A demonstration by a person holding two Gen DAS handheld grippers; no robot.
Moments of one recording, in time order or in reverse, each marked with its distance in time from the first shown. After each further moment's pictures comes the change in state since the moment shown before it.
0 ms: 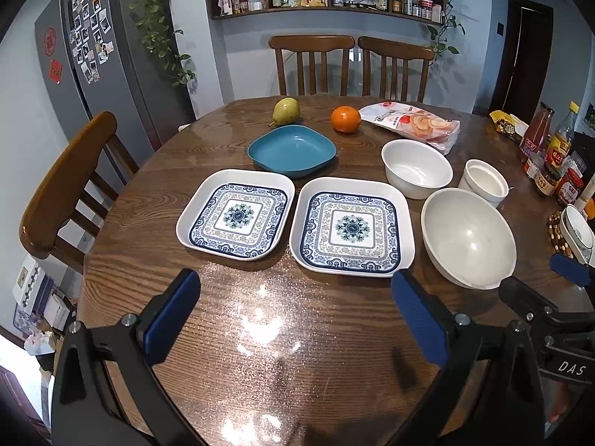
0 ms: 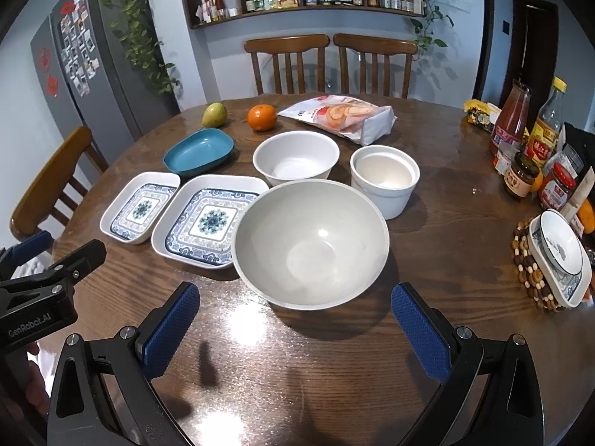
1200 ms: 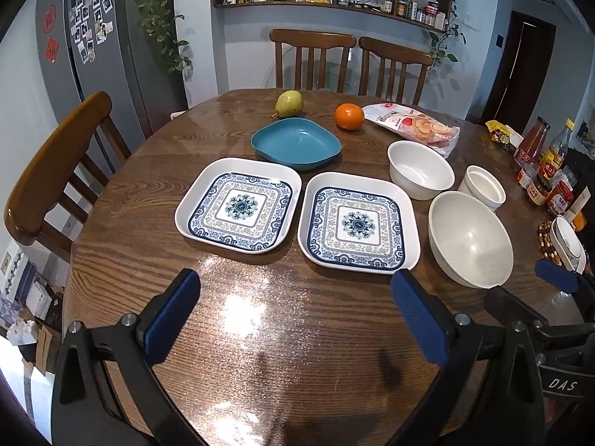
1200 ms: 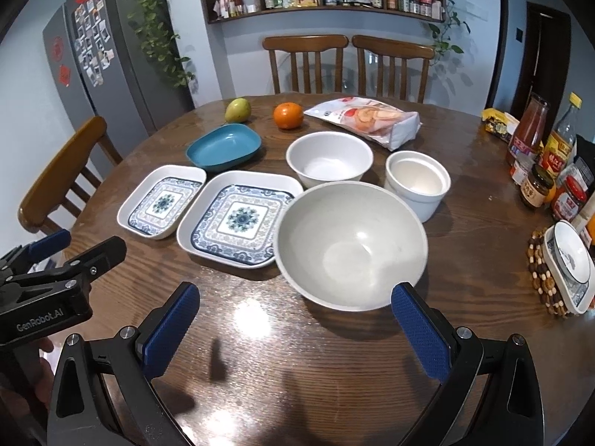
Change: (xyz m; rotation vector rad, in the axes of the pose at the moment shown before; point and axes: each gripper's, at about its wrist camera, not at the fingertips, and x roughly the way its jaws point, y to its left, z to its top) left arm 0.007 0.031 -0.005 -0.054 0.021 -0.077; right arm 0.003 0.039 0.001 -0.040 0.004 0.027
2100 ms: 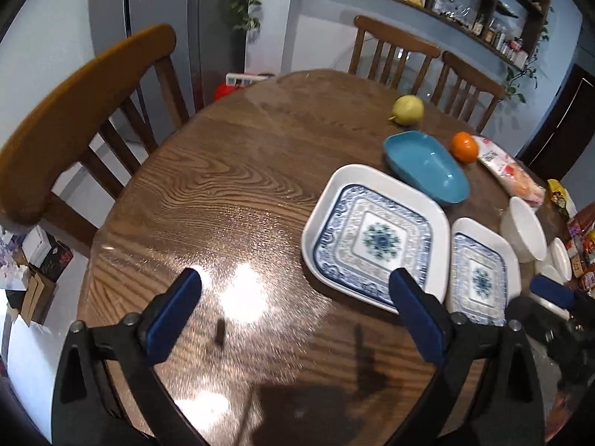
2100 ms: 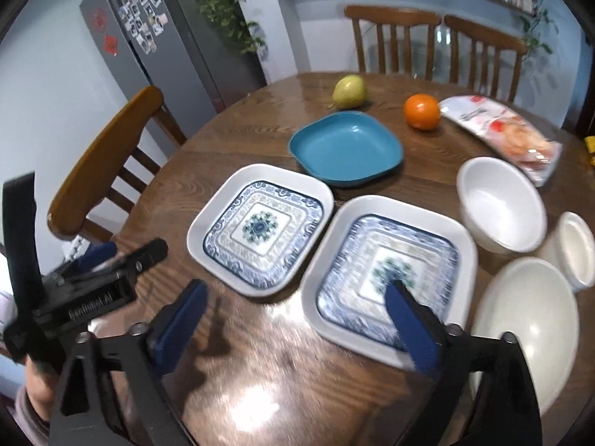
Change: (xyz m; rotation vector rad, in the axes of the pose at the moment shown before) left arm 0.072 0.144 0.031 -0.235 0.082 0.065; right arm 0.101 0.118 0.077 -0.089 0.152 0.249
